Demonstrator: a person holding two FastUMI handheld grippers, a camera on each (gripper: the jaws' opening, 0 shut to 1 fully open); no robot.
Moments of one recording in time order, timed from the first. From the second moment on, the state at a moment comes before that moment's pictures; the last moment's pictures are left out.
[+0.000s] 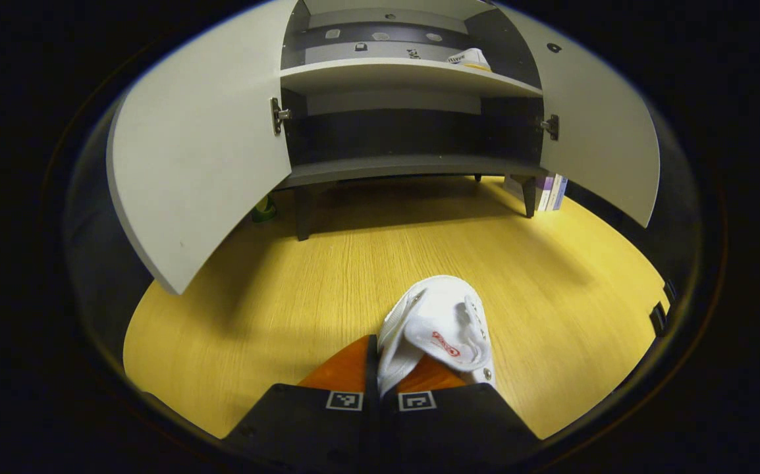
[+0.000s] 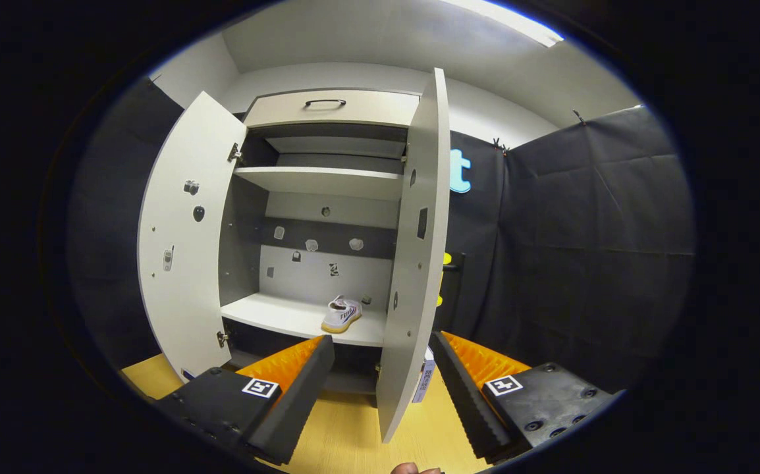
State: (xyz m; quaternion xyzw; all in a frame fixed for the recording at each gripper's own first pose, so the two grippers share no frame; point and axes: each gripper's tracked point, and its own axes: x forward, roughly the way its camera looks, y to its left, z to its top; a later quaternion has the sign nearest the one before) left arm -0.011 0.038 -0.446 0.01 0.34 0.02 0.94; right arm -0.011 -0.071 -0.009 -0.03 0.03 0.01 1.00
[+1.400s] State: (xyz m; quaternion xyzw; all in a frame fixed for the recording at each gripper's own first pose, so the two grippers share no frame) left arm 0.251 0.064 -0.097 -0.08 0.25 0.15 0.95; right arm -0.011 -0.209 -0.009 0.03 0.03 -0.03 1.00
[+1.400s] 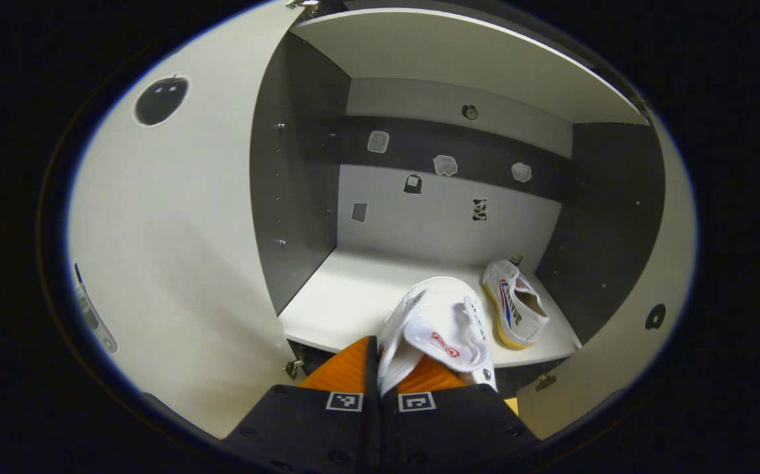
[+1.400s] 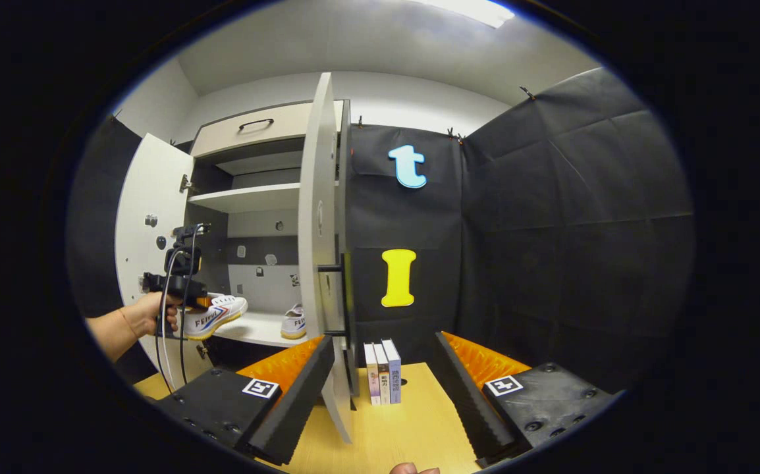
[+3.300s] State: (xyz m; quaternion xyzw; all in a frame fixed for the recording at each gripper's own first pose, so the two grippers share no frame) left arm 0.385 0.083 -0.148 0.04 0.29 0.18 0.94; right arm 0.003 -0.289 -0.005 0.03 0.01 -0.12 0.99
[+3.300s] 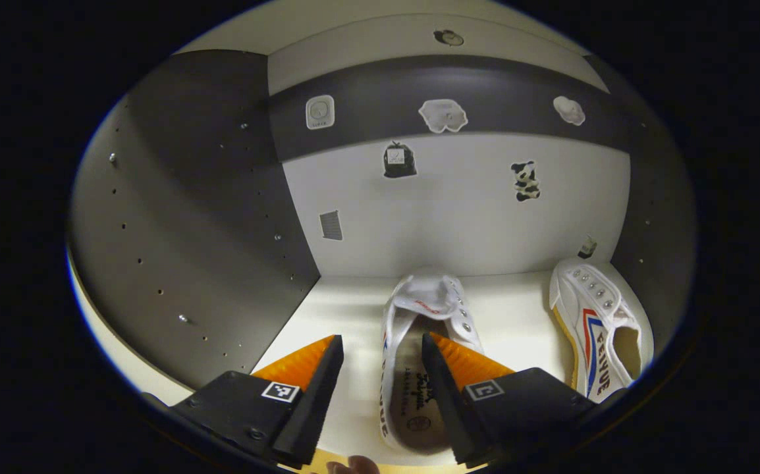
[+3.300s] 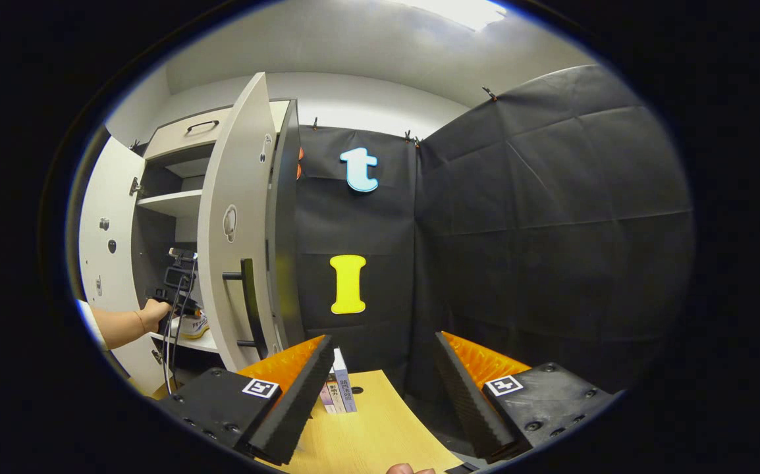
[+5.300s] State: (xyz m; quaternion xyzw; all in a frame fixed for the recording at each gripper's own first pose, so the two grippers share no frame) left arm 0.006 0.034 -0.005 0.02 0.09 0.05 0.99; right arm 0.097 -0.196 -0.011 0.04 0.05 -0.03 1.00
